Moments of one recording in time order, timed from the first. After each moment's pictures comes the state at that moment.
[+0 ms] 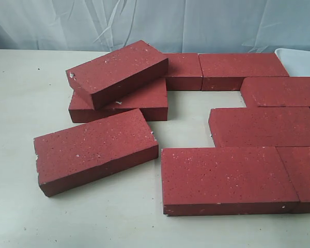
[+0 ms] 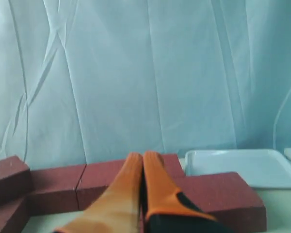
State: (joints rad) left arm -0.02 0.00 0.00 -0.09 0.19 0.03; right arm -0.02 0.01 0.00 0.02 -0.04 0.09
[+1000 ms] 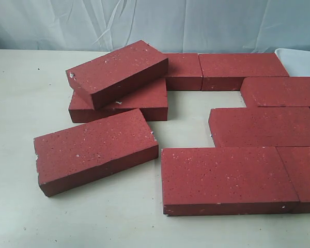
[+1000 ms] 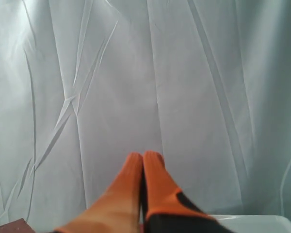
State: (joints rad) left arm -0.02 0.00 0.00 -0.09 0.19 0.03; right arm -0.02 0.01 -0.17 0.02 -0.04 0.09
